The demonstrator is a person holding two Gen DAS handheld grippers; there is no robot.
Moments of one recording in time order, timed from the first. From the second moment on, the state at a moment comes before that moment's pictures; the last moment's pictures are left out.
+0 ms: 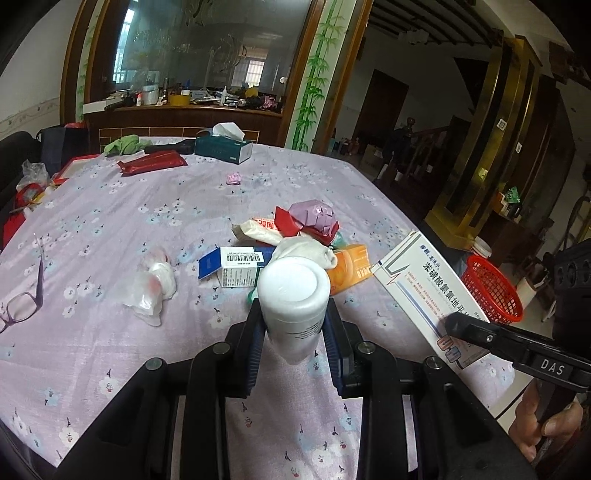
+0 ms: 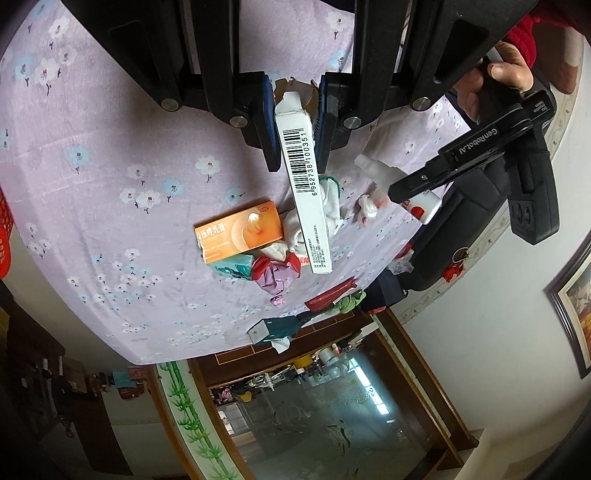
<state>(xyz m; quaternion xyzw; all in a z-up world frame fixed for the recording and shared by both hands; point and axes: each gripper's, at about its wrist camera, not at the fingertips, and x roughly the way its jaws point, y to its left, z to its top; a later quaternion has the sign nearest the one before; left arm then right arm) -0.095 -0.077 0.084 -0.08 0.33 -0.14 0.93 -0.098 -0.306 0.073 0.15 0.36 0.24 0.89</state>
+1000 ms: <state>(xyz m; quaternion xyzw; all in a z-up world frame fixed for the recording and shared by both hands) -0.130 -0.089 0.100 -0.08 0.30 -0.20 0.93 -0.118 -0.304 0.084 0.15 0.36 0.20 0.90</state>
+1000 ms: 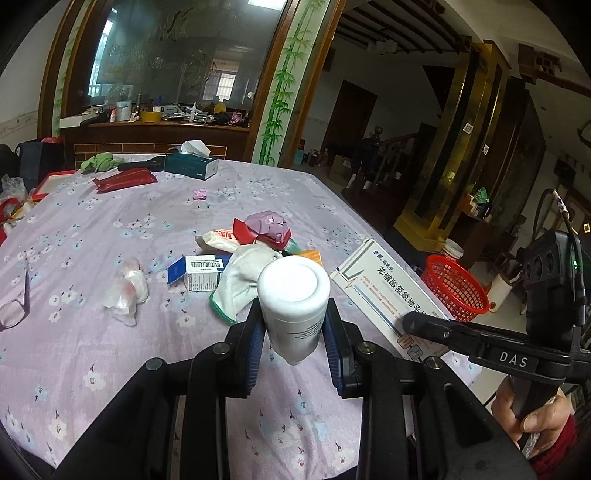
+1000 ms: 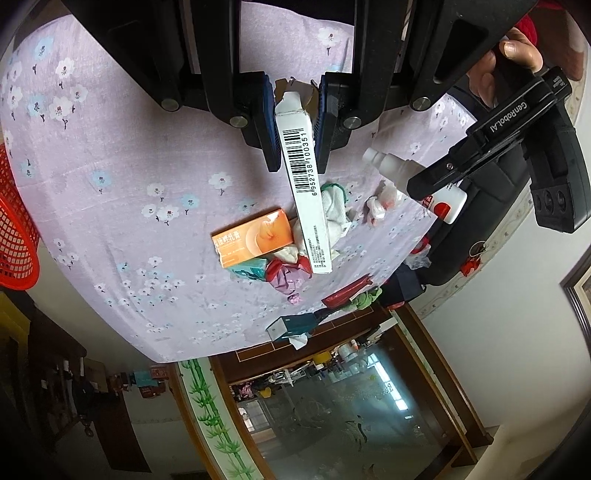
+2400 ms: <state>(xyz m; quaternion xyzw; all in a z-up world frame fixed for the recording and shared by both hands) -0.107 -0.155 0.121 -0.05 0.31 -0.27 0.91 -0.132 -0.384 0.101 0.22 0.32 0.13 0.91</state>
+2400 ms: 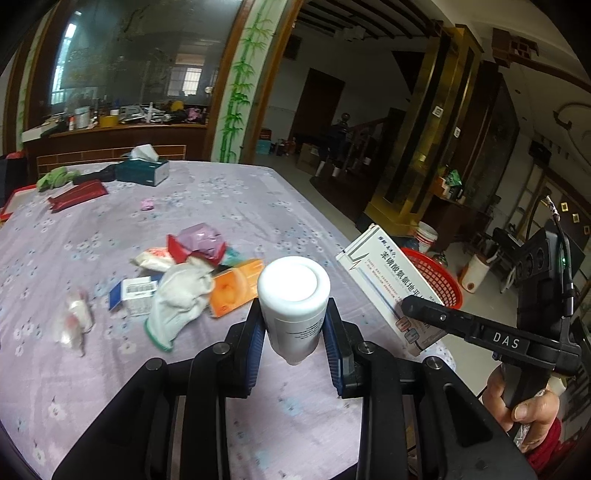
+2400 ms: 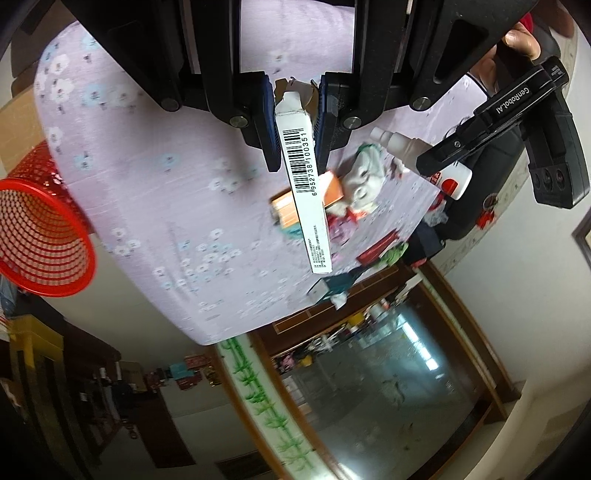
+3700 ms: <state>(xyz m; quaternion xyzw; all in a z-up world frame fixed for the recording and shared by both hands) -0.013 -0.477 0.088 0.00 0.40 -0.43 0.81 -0.136 -0.655 0.078 0.32 0.27 -0.15 0.90</state>
